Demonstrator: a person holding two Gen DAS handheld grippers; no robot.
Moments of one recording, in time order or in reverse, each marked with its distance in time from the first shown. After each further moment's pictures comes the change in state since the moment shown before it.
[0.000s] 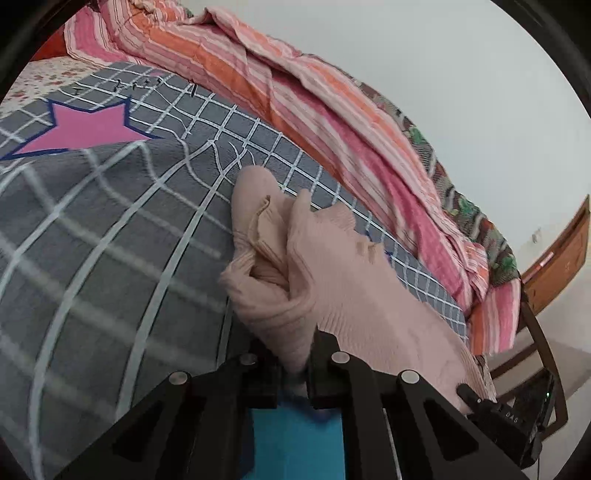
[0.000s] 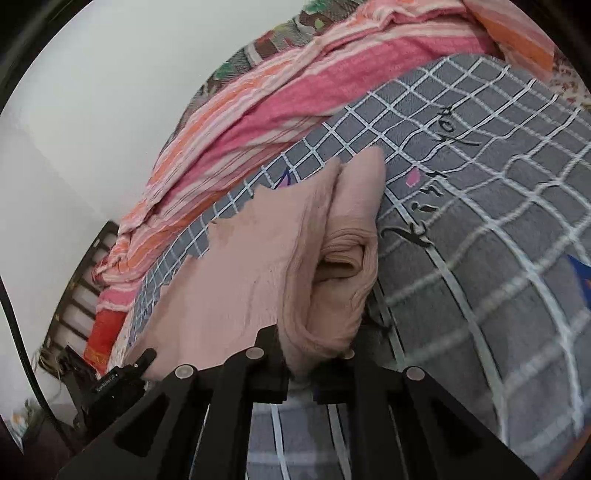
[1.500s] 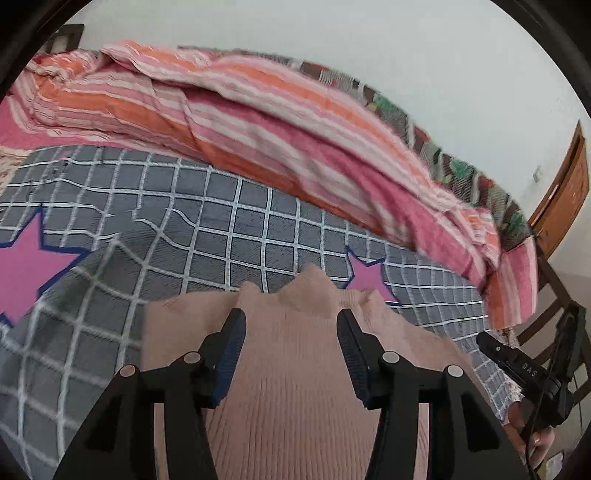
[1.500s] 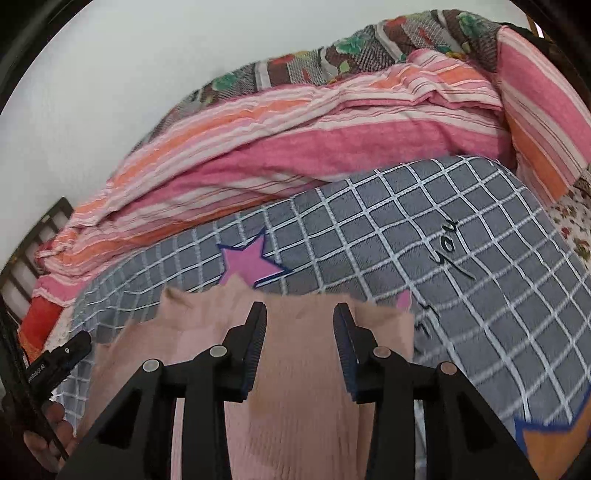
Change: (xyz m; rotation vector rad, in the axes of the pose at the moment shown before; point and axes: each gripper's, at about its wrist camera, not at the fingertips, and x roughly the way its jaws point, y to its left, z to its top) left arm 0.068 -0.070 0.080 0.253 0.075 0.076; right arm 0.047 0.048 0.090 -0.185 -0.066 -0.294
